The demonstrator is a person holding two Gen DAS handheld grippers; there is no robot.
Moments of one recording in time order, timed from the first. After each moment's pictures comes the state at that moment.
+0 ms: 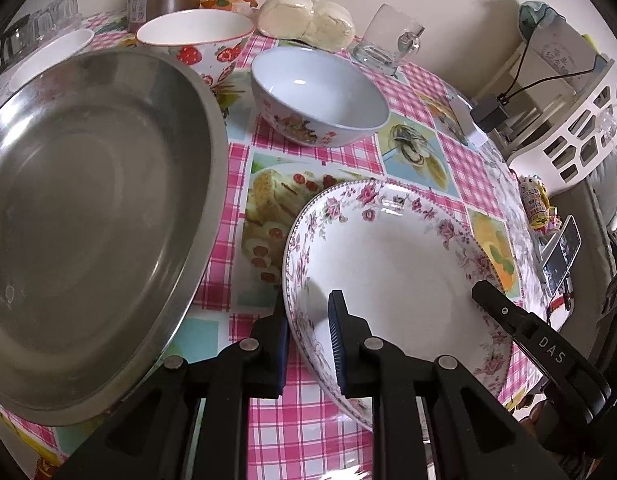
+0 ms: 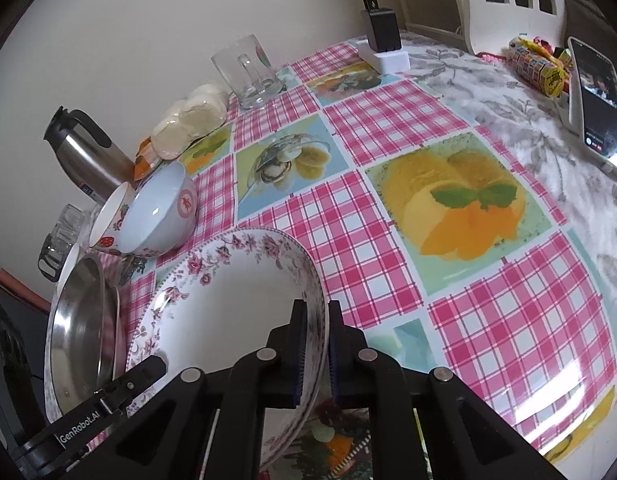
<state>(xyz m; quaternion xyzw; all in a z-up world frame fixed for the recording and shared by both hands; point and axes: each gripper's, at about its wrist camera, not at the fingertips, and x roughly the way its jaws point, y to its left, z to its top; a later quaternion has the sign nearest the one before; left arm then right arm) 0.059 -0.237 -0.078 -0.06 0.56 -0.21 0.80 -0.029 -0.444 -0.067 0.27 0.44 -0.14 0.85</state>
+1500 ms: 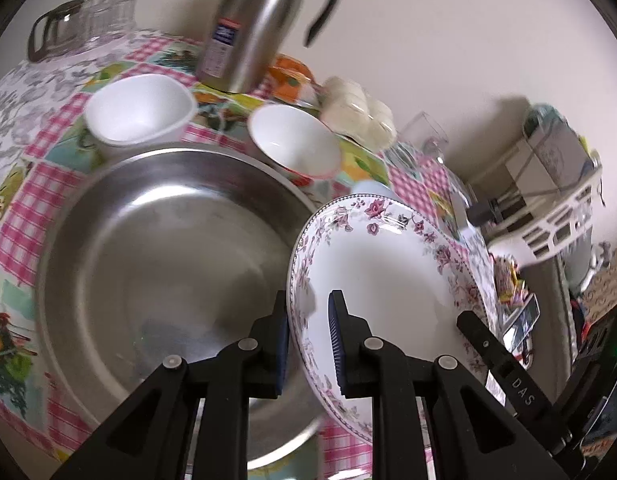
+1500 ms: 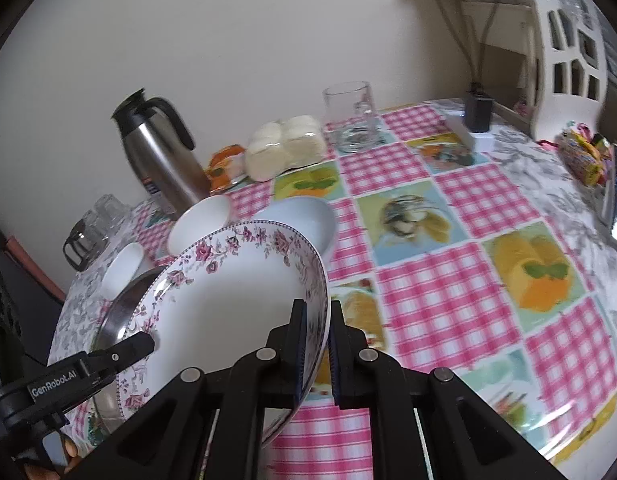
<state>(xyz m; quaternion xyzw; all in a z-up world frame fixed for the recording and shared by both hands) 0.107 -0.115 -0.017 -0.16 0.51 -0.20 0.82 0.022 -0.329 0.005 0.20 0.39 -0.11 0.89</state>
